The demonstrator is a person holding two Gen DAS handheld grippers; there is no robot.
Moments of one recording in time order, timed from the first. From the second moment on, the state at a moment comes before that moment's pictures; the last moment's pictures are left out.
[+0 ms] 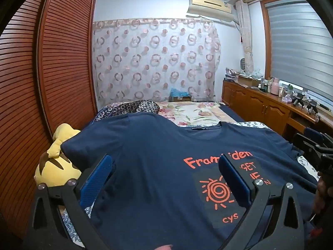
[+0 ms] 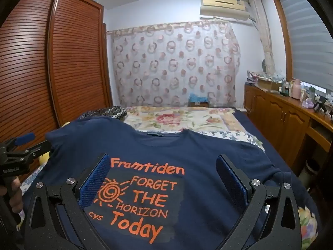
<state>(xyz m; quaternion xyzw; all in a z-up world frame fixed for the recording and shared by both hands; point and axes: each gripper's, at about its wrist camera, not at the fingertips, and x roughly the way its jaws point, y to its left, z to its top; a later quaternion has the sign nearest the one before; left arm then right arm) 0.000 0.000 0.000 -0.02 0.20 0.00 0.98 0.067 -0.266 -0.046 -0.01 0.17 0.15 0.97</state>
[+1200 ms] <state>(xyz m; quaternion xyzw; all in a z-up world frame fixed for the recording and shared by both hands) 0.000 0.000 -0.001 -0.01 0.20 0.00 0.98 0.067 -0.267 -0.044 -0.01 0.17 0.15 0.97</state>
